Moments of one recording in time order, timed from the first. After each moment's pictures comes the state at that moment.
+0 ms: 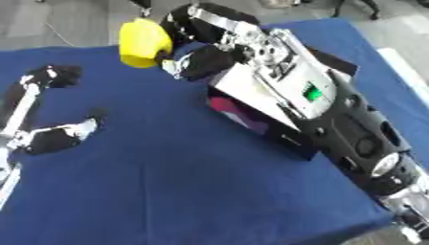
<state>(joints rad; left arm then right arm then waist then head) -0.59 0.24 -0.35 -1.55 -0.49 -0.01 0.02 -0.67 -0.63 0.29 -1.83 -0.07 0.37 0.19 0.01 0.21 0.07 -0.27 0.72</state>
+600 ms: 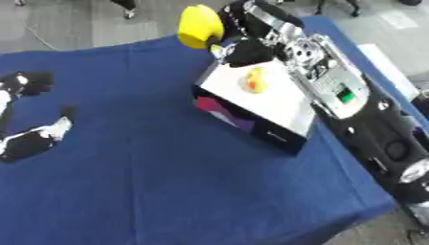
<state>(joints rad) -0.57 0.26 -0.34 -1.56 -0.47 0.01 0.04 -0.53 -0.73 0.17 -1.80 -0.08 0.35 0.06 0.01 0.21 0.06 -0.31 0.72</state>
